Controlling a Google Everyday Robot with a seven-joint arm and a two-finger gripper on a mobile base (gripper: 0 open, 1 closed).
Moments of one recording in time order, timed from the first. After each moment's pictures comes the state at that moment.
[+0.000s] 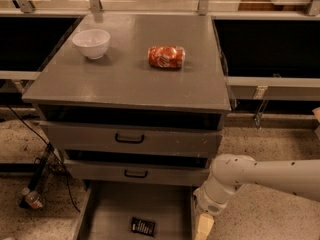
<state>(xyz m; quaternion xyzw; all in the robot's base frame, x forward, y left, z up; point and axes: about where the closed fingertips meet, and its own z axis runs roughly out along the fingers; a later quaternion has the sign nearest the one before) 0.387 -0.134 0.446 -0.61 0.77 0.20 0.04</state>
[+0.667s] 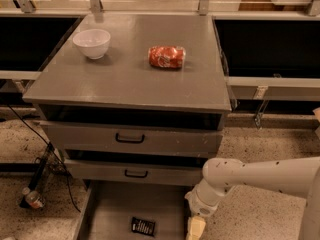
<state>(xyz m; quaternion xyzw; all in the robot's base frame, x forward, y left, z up) 0.387 -0.104 0.419 -0.62 0.75 0.22 0.04</state>
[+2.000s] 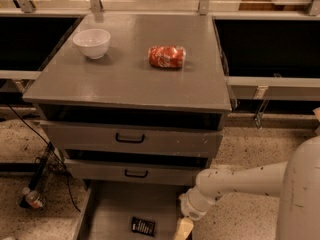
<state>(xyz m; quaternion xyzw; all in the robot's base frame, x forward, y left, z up) 0.405 -0.080 0.365 -0.58 0.78 0.21 0.08</state>
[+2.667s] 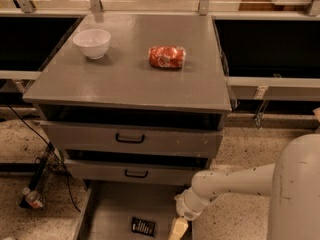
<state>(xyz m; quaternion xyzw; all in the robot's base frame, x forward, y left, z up) 0.413 -0.059 0.343 -0.58 0.78 0.23 0.09</state>
